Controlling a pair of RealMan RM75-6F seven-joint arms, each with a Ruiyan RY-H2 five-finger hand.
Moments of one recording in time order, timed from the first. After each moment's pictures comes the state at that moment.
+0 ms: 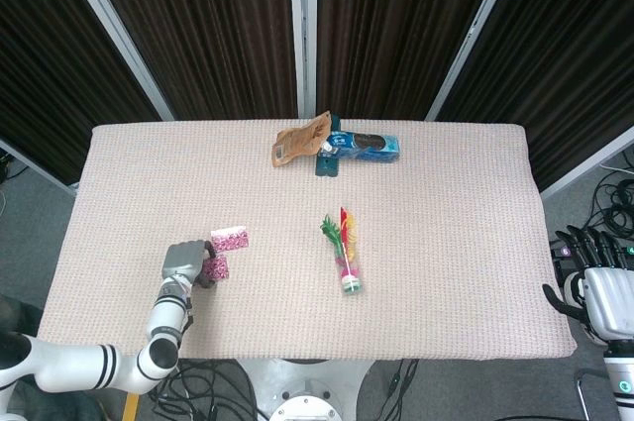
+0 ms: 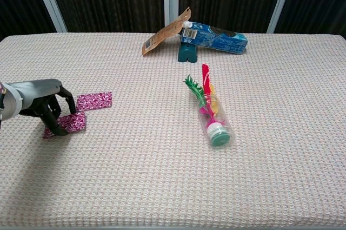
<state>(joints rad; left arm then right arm) -0.79 -1.62 -0.13 -1.60 0.27 1.11 0.68 0.08 -1.03 0.07 -1.62 -1.48 1.45 0.03</state>
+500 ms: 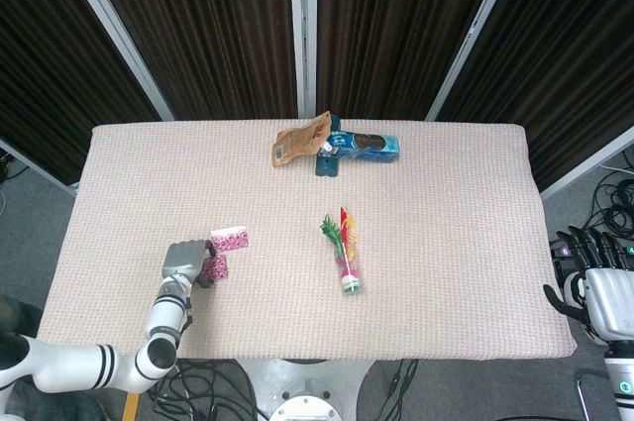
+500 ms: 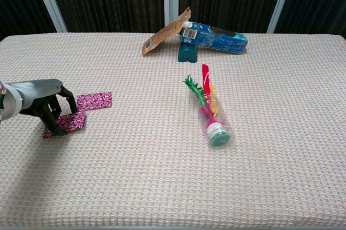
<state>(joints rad) -0.79 -1.62 -0.12 -1.60 0.30 1.09 0.70 0.08 -1.03 0.07 -1.62 -1.48 1.45 0.03</state>
